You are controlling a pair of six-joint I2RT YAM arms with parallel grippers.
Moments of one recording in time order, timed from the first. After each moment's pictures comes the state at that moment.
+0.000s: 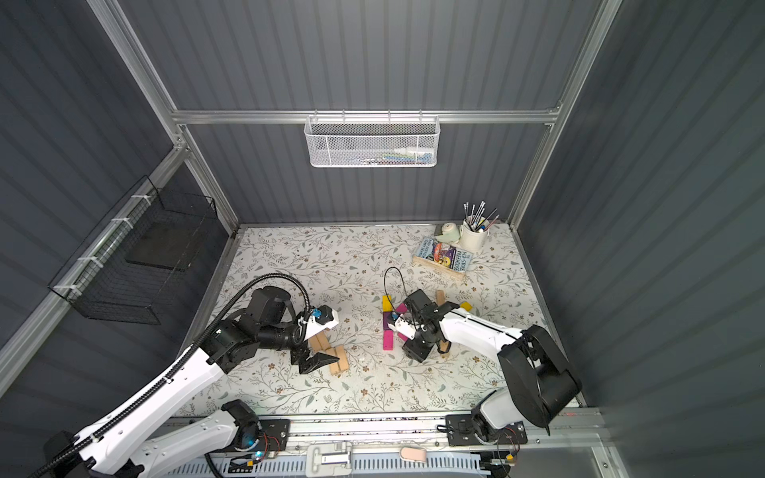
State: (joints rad) left arm -0.67 0.93 0.87 -0.73 0.52 0.49; right arm 0.58 1.48 0.77 -0.63 -0.15 -0.37
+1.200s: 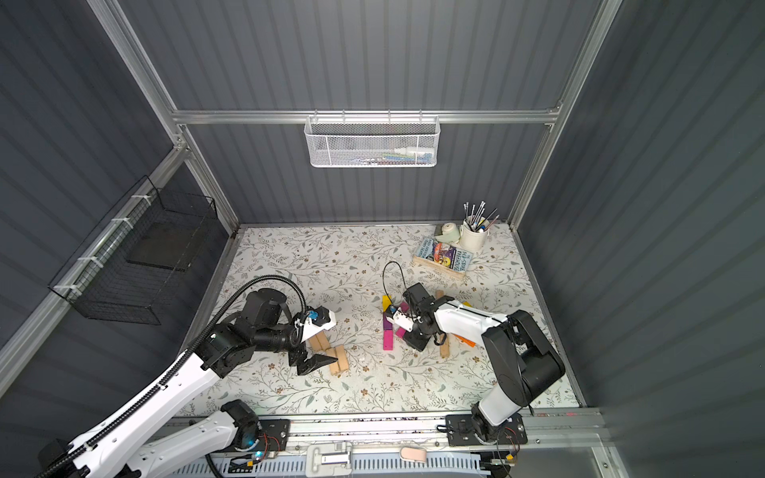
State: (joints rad) left arm -0.67 0.91 0.85 -0.72 0.51 0.49; right arm 0.55 1.59 0.83 -0.55 -0.13 -0.45
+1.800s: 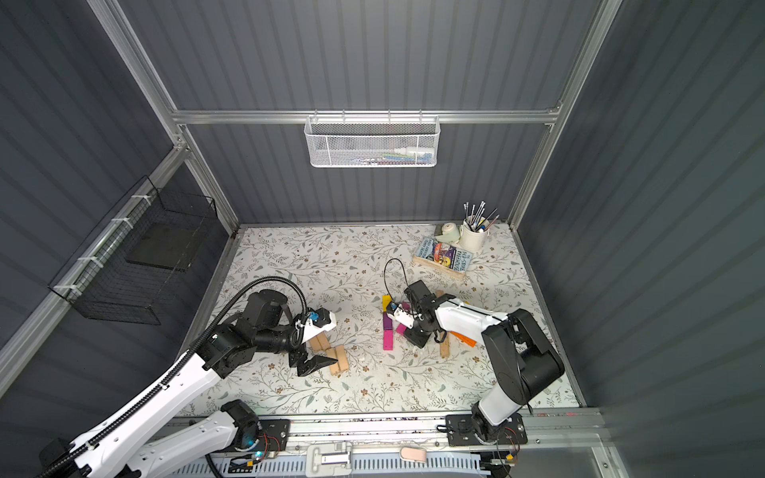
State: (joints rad) left arm -0.67 0.91 0.84 -0.72 0.51 0.49; right arm 0.53 1.60 0.84 -0.53 -0.12 -0.47
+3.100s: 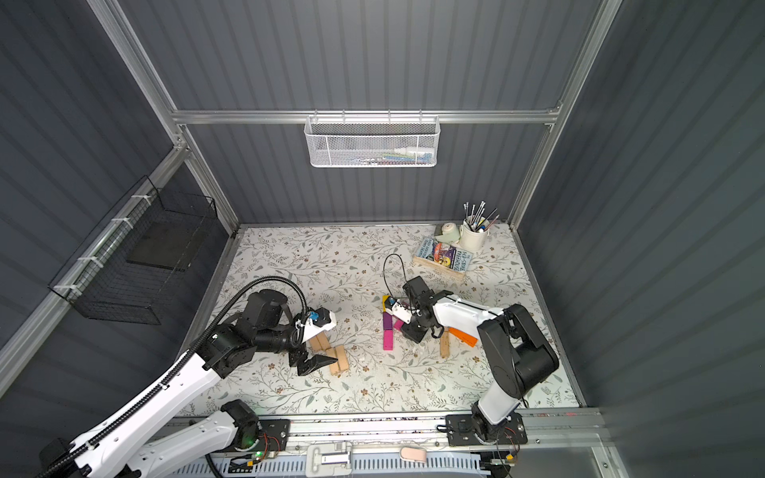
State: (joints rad) left arm -0.67 0.91 0.84 -0.72 0.50 0.49; right arm 0.52 1.63 0.88 -0.51 -0.15 -0.45
